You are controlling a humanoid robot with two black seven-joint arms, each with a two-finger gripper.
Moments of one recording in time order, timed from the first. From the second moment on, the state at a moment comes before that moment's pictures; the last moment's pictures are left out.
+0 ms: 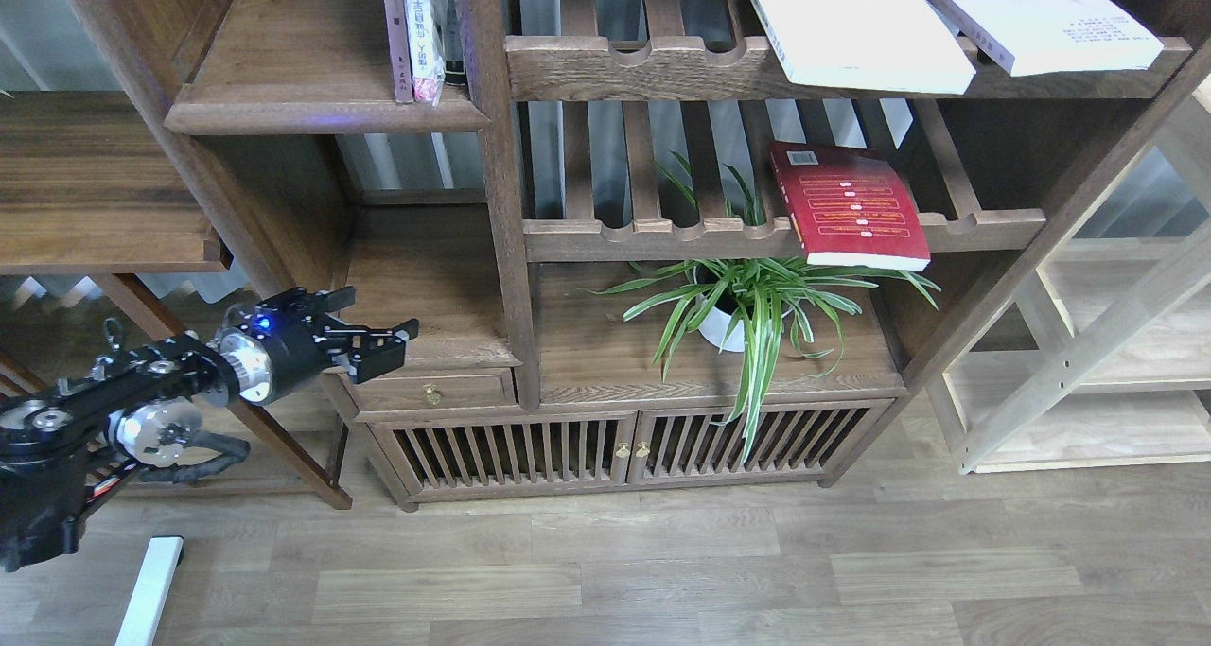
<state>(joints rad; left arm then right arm) -0.73 0.45 -0.29 -0.89 0.37 -0.21 -0.10 0.72 -0.96 -0.02 0.13 -0.48 0.45 0.49</state>
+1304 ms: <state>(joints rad) -0.73 0.71 -0.31 -1.20 0.58 -0.13 -0.11 0.83 -1.20 0.01 1.01 -1.13 -0.40 0.49</state>
